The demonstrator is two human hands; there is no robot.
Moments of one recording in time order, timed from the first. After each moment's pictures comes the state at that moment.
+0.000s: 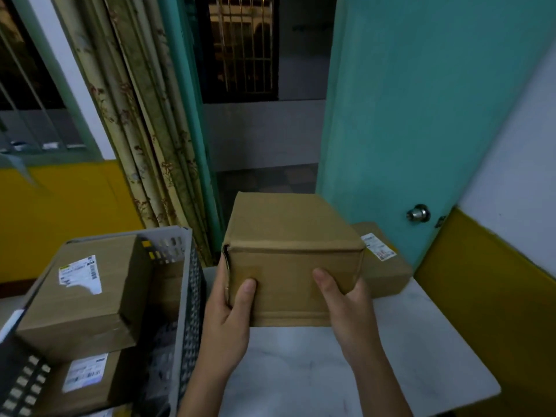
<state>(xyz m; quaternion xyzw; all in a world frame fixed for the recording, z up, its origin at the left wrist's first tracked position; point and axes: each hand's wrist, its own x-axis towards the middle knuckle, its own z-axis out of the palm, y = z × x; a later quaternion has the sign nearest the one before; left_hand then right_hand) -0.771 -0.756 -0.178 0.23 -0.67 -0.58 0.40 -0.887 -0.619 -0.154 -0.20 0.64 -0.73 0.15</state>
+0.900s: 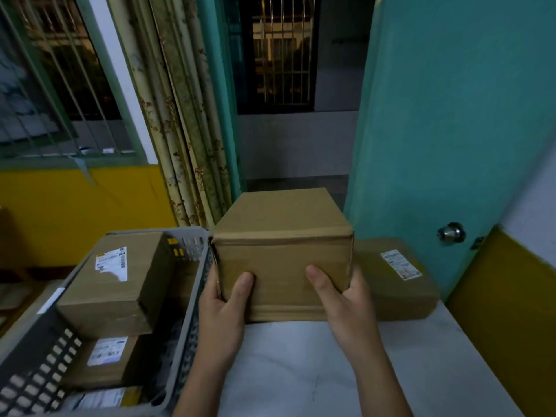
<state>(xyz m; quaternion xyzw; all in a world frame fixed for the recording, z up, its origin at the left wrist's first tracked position) -0.781 -0.728 -0.155 0.30 -0.61 -0.57 0.46 -0.913 -0.612 -0.142 -0.30 0.59 -0.72 0.18</state>
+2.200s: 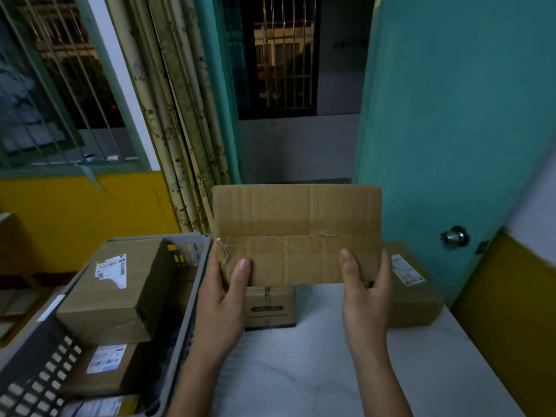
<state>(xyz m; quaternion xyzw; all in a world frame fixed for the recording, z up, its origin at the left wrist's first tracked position) -0.796 -0.729 -0.130 0.28 -0.69 -0.48 0.45 -0.942 -0.617 -0.146 -0.20 0.57 -0.79 0.06</state>
